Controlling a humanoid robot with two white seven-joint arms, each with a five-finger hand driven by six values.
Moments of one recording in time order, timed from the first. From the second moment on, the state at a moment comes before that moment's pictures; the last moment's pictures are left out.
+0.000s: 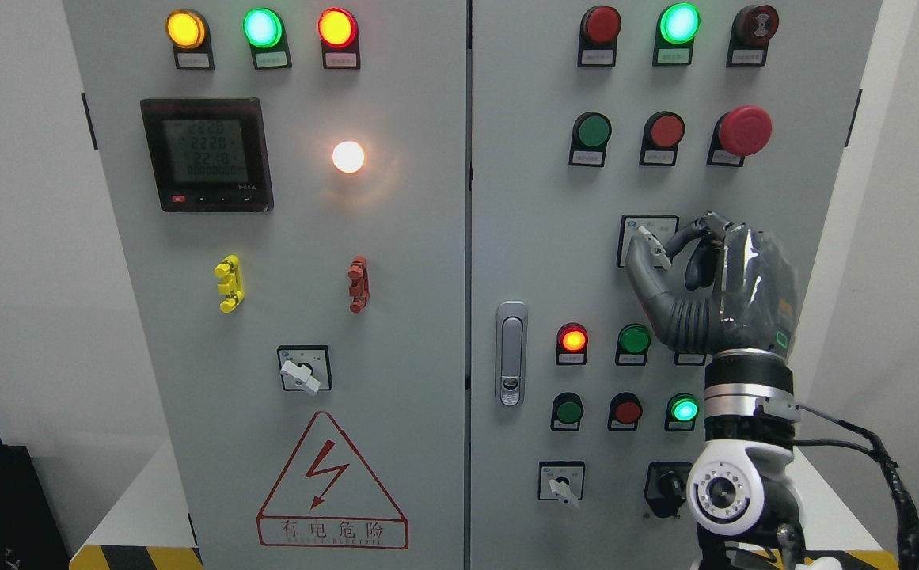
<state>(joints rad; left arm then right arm) 0.00 -0.09 0.00 0.00 0.00 -0.06 0.07 -0.70 0.15 0.00 -1.80 0.96 0.30 0.00</state>
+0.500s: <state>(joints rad) 0.00 -0.09 0.00 0.00 0.00 -0.07 0.07 -0.71 0.15 0.00 -1.79 0.96 0.30 0.00</state>
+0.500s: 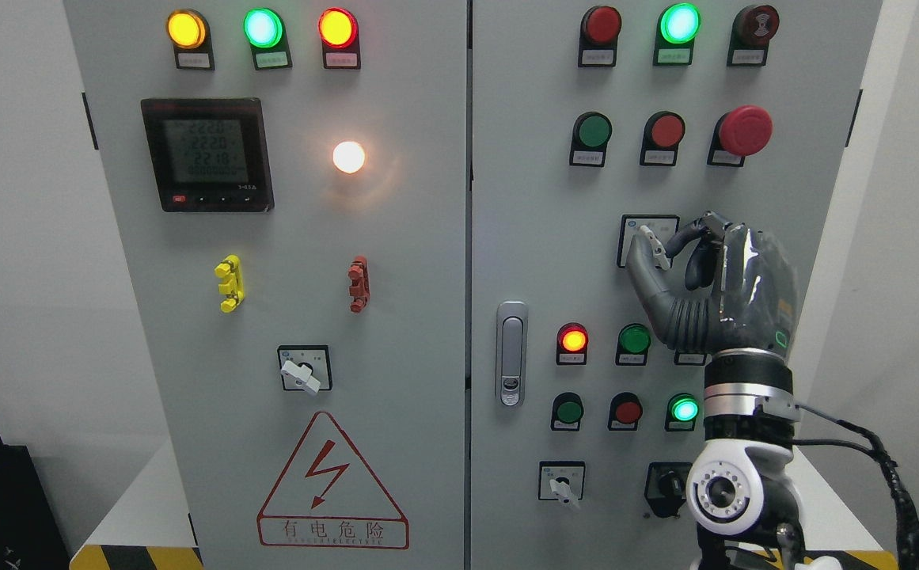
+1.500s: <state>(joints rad) 0.00 -0.09 0.00 0.00 0.00 -0.07 0.07 -0.71 0.15 0.00 -1.79 0.96 0.31 0.00</state>
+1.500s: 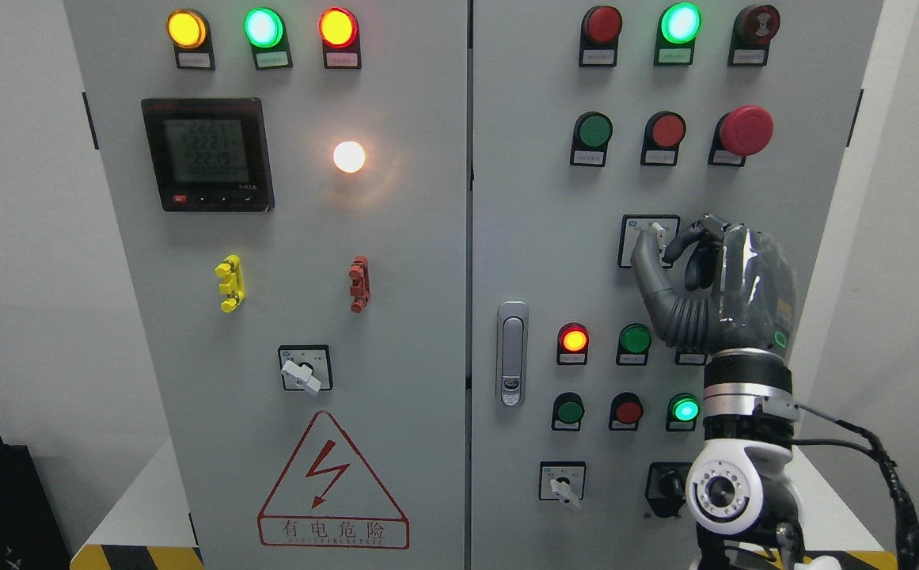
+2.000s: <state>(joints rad) 0.00 -0.09 0.00 0.00 0.00 -0.07 0.07 -0.70 0.15 0.00 -1.79 0.96 0.30 0.00</state>
